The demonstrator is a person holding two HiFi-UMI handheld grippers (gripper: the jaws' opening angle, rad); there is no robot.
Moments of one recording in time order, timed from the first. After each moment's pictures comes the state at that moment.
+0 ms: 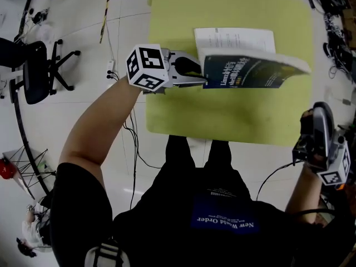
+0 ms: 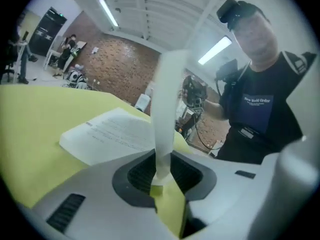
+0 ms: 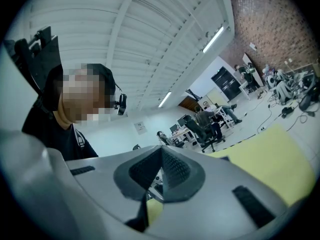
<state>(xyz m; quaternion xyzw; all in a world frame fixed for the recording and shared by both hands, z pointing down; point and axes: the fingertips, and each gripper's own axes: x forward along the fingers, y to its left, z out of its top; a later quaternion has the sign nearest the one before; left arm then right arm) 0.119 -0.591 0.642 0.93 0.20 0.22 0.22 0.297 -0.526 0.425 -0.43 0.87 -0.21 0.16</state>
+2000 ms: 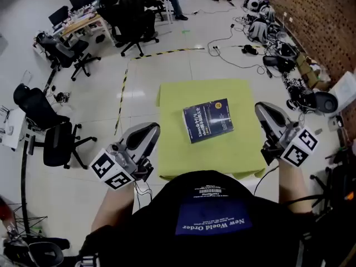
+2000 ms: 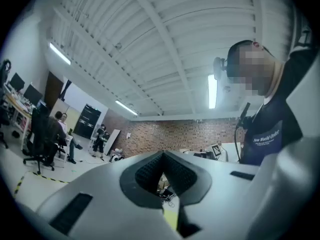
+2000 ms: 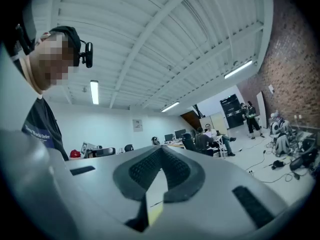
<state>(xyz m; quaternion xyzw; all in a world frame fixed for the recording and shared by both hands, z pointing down) -0.013 -0.493 0.242 0.98 -0.14 -0.11 0.09 0.249 -0.452 0.229 -0.49 0.87 -0.06 0.09</state>
